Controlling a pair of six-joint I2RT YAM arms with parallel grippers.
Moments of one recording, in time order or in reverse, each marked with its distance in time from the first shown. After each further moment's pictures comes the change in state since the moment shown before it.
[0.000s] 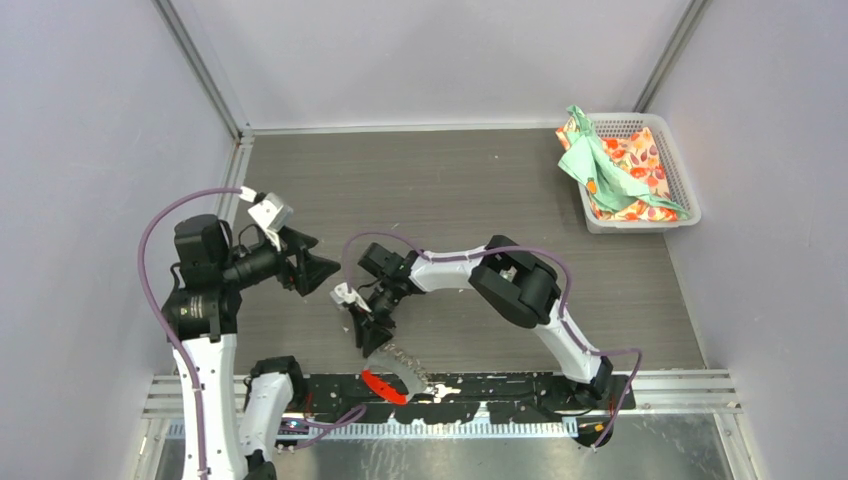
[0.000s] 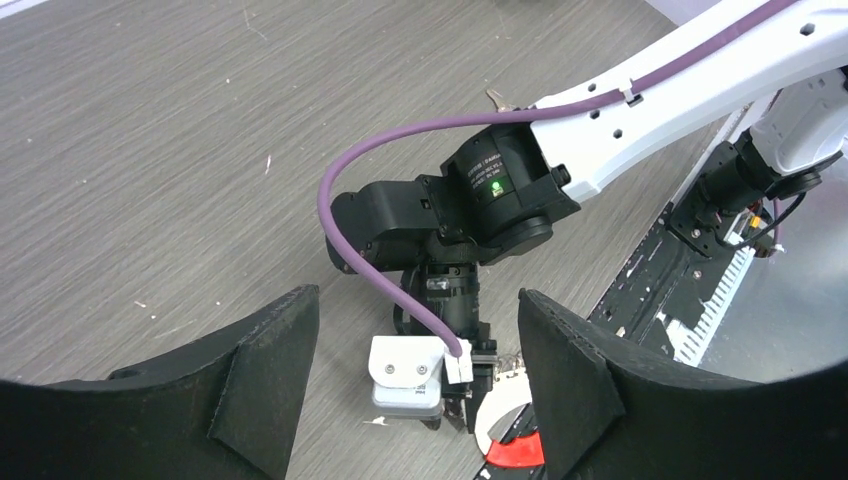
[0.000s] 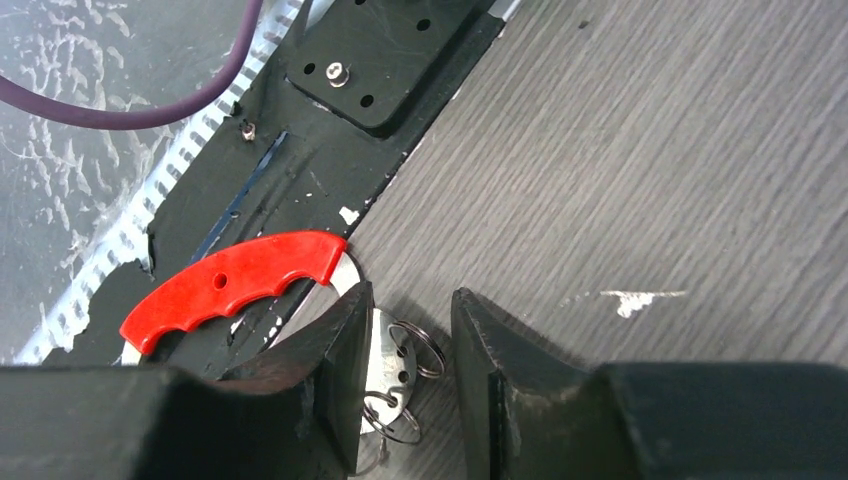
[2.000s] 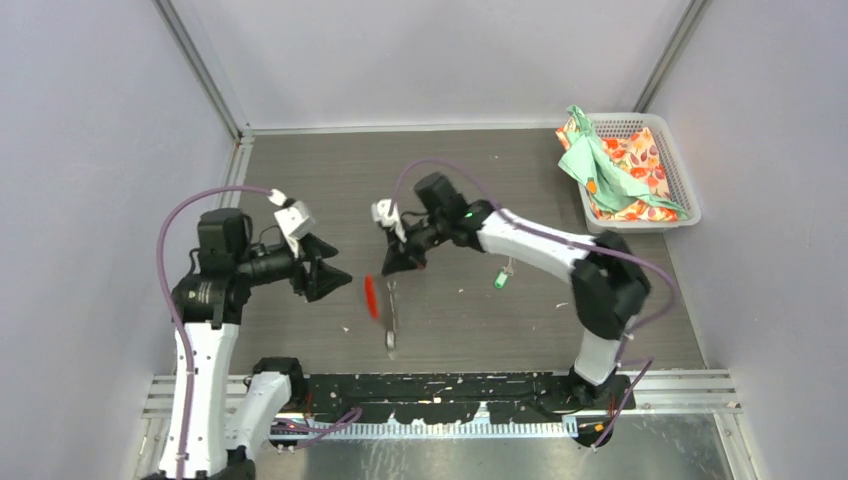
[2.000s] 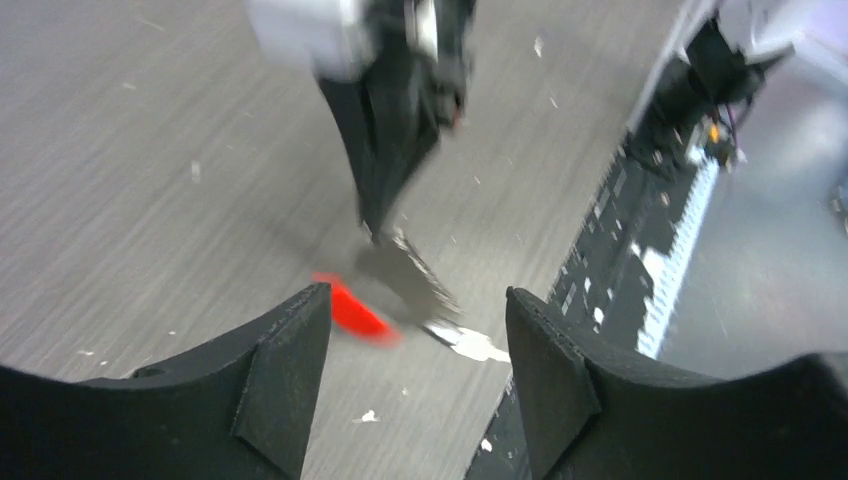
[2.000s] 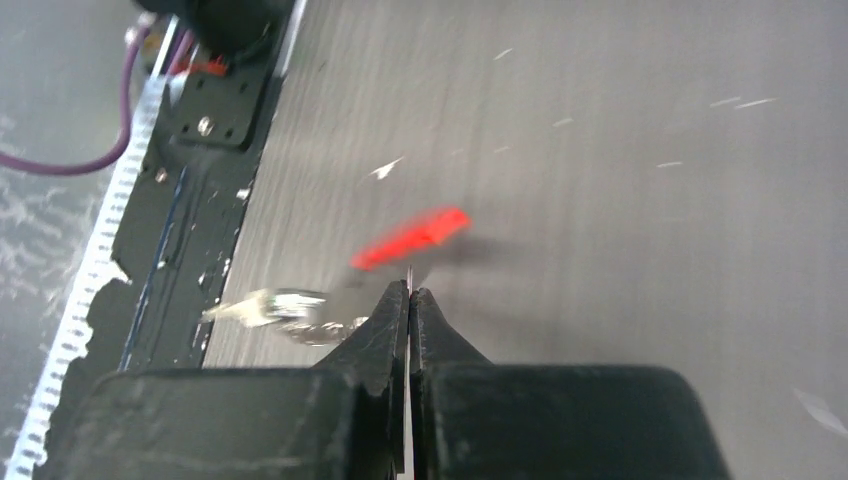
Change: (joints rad) left arm -0.085 0.033 -0.016 -0.029 0.044 0.110; right arm -0.204 -0.369 -0.121 -0.005 0.228 0.179
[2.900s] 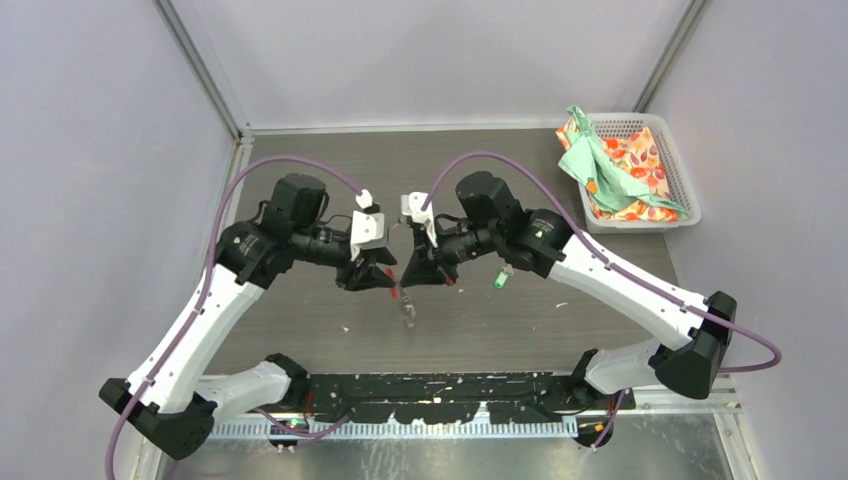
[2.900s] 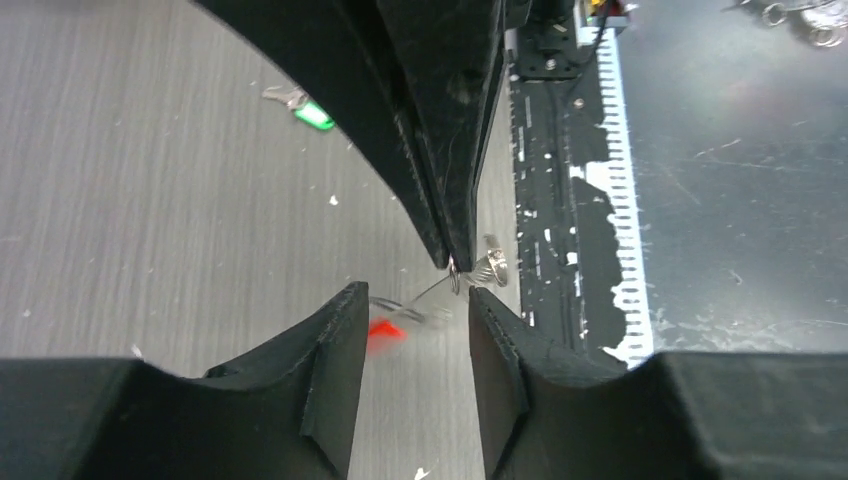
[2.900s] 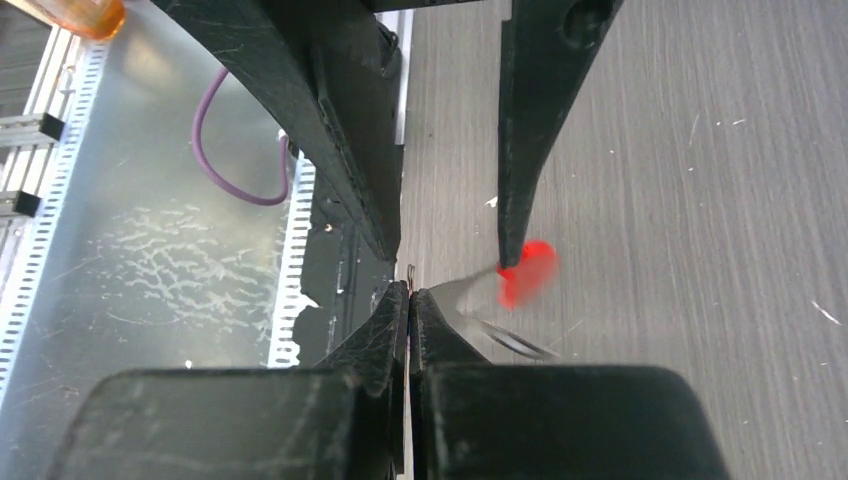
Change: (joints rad) left arm -0.605 0.296 0.247 -0.051 -0.164 0.253; right arm 0.052 -0.529 -0.003 -0.222 0.180 0.315
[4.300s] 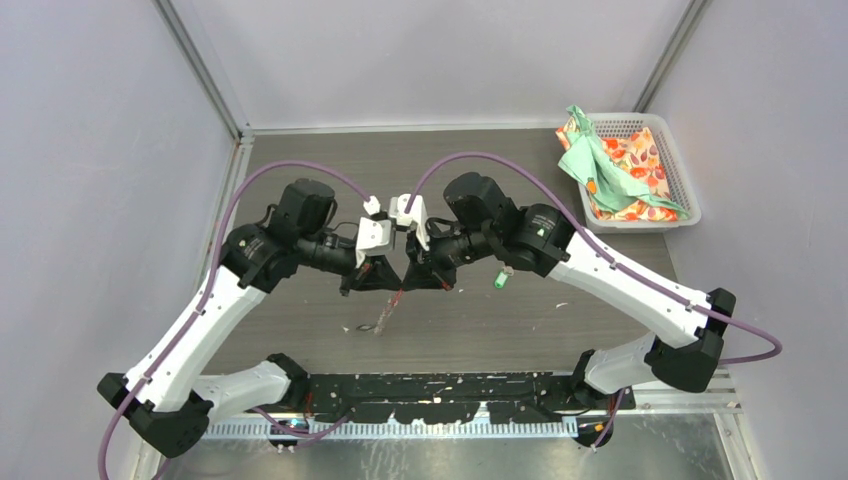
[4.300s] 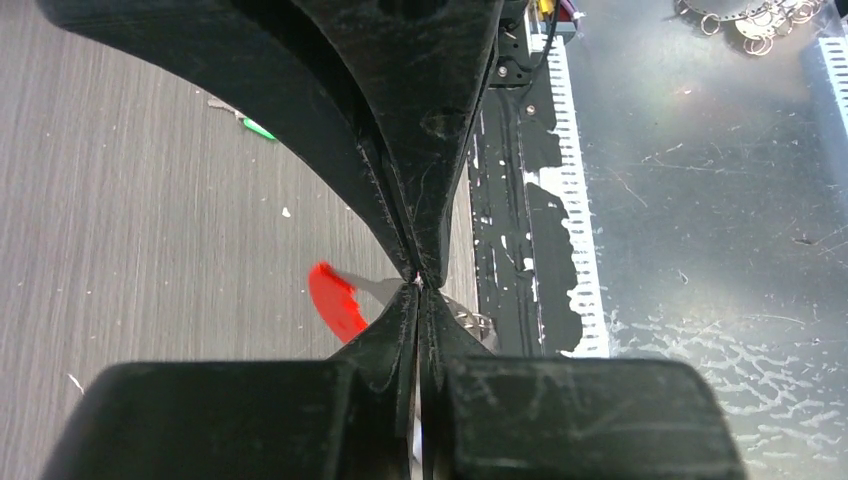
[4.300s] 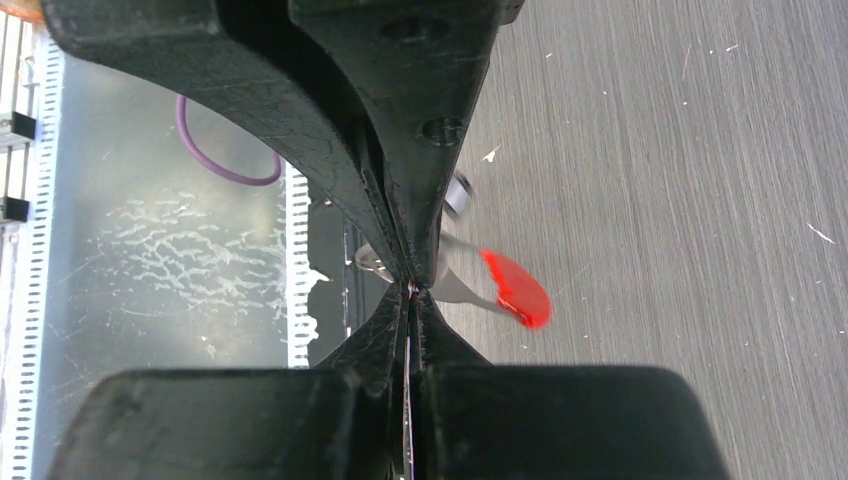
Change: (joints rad) left arm -0.096 -0.003 -0.013 0.004 0.018 -0.084; right arm 0.113 0.032 0.167 -0.236 0.197 0.048
